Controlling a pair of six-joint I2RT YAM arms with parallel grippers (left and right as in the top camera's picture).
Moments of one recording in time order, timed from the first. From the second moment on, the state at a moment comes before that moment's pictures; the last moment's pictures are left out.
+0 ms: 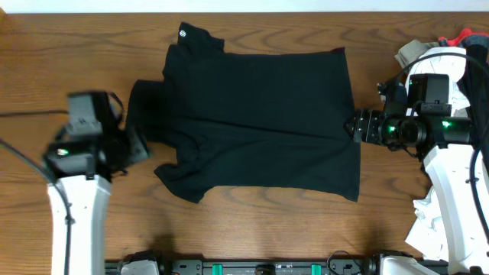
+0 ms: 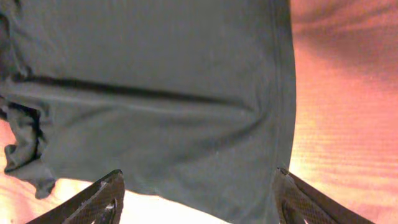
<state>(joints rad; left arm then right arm) 0.13 1.19 1.05 -1.08 0.02 -0.31 -0.06 1.34 1.11 -0.93 -0.35 0.14</state>
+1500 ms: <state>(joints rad) 0.17 1.08 0.77 -1.36 0.22 -0.69 -0.06 1.52 1.03 -0.99 -0.31 0.13</state>
